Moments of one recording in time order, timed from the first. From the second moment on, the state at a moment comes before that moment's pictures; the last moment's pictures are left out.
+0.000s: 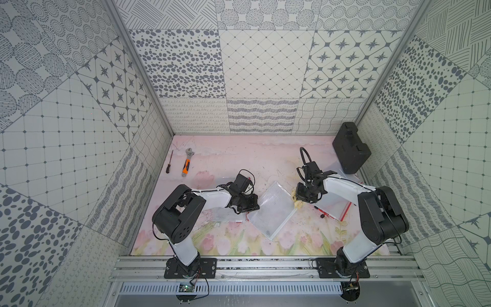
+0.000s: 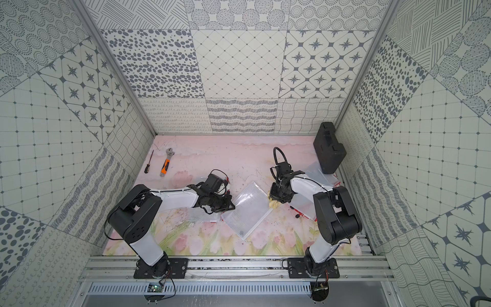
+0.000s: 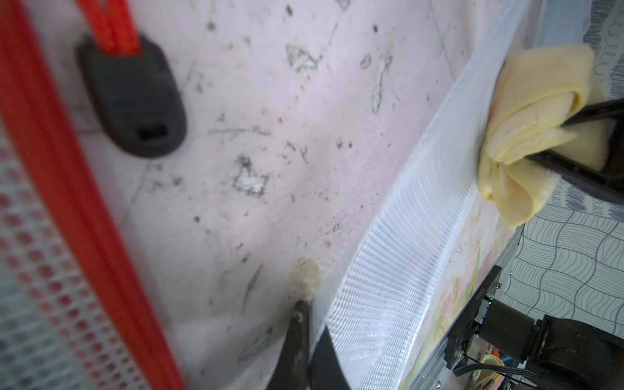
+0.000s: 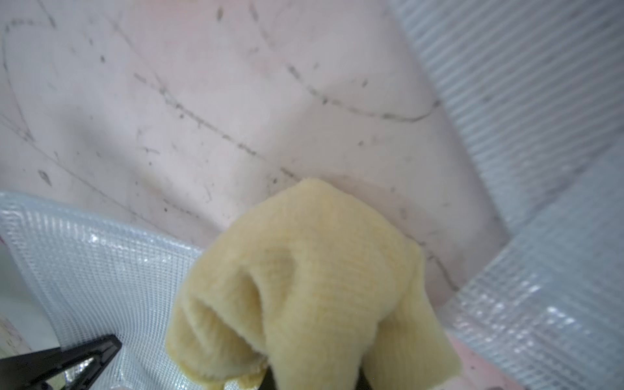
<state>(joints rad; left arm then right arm) -0.64 1.72 0.81 -0.18 0.46 -0.68 0.40 1.65 0.97 -0.64 -0.17 0.64</state>
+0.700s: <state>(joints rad) -0.63 1.75 0.86 -0.23 0.49 -0.68 0.51 1.64 0.90 -0.54 -0.30 0.74</state>
